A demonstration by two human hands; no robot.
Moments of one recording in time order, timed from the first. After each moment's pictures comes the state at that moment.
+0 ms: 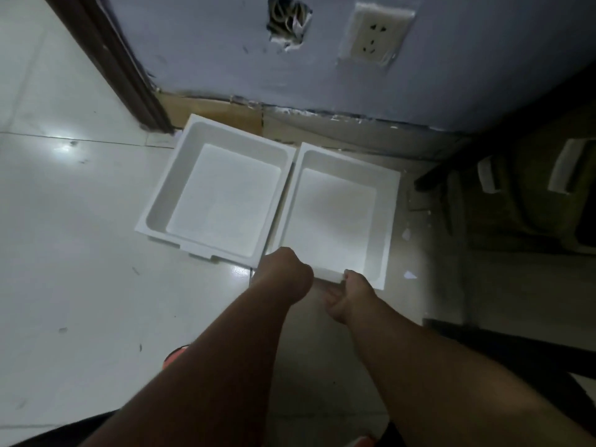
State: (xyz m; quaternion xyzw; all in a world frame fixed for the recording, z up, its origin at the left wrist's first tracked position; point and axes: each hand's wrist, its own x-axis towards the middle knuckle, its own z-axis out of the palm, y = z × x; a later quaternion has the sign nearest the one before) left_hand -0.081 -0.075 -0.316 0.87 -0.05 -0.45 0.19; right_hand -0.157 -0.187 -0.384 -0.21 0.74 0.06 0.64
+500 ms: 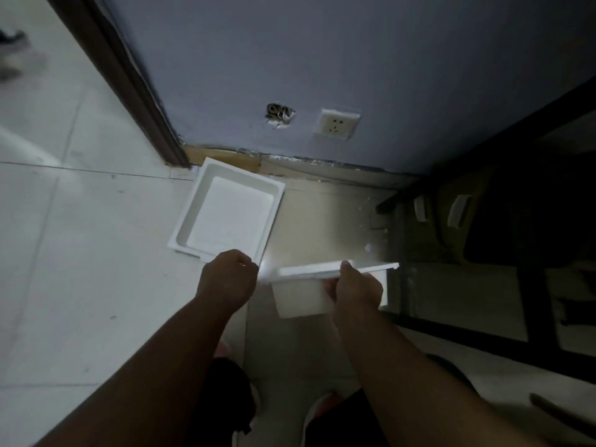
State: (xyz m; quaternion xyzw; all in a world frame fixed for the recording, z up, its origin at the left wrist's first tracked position) left_hand -0.057 0.001 -0.122 0.90 0.00 -0.37 0.24; right_hand -0.151 -0.171 -0.150 -0.44 0.72 -0.05 0.53
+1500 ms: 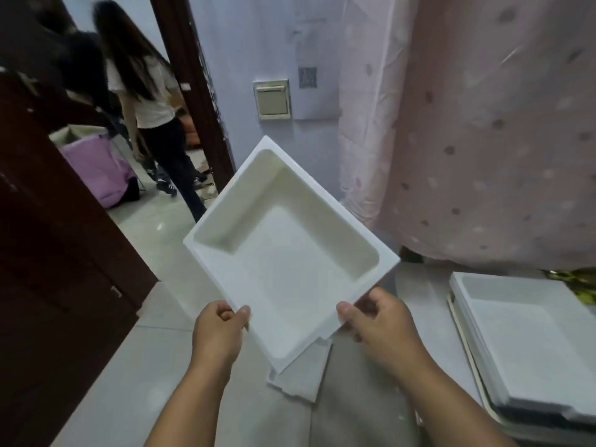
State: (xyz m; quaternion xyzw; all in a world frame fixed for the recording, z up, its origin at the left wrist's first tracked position) left_hand -0.168 0.097 0.472 0.80 0.16 -0.04 0.57; right_hand -0.263 -0.128 0.516 -0.74 0.18 -0.06 0.65
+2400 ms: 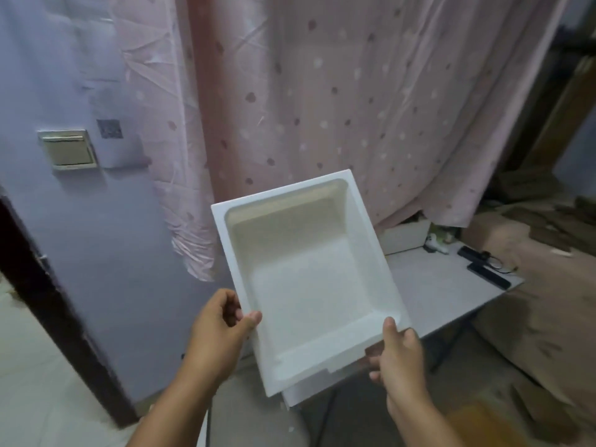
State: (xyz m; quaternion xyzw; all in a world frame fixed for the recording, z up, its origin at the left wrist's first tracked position) left_hand -0.262 -0.052 0.535 0.74 -0.28 -0.18 0.58; right_hand -0.468 -0.206 0.511 -0.49 0.56 -0.37 0.56
